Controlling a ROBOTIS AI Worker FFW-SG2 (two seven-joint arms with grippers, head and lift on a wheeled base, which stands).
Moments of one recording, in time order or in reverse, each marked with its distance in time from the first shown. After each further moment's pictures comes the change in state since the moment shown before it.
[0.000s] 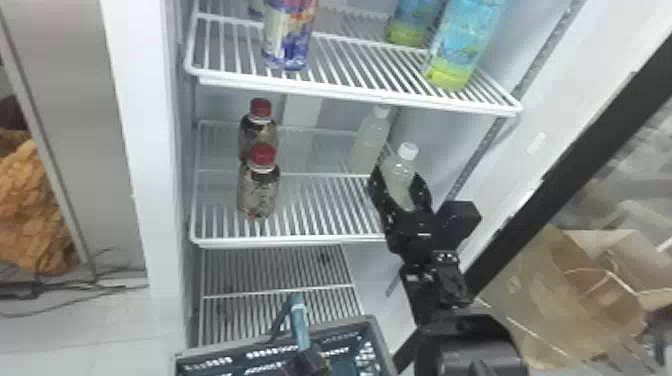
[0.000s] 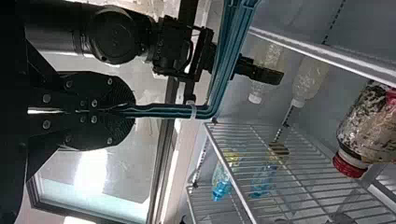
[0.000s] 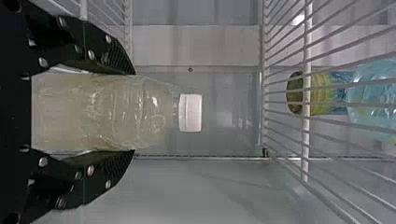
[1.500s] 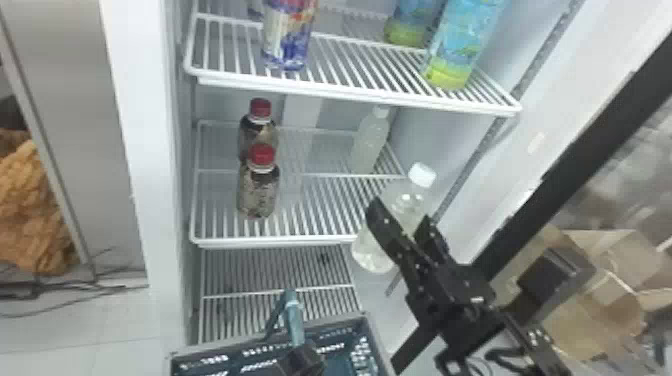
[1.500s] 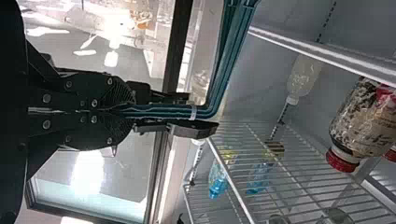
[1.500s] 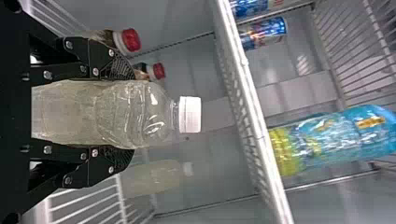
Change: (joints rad) left arm 0.004 -0.004 0.012 0.000 0.000 -0.007 -0.004; right arm 0.581 0.001 -0.012 -0.839 -0.312 0.399 0.033
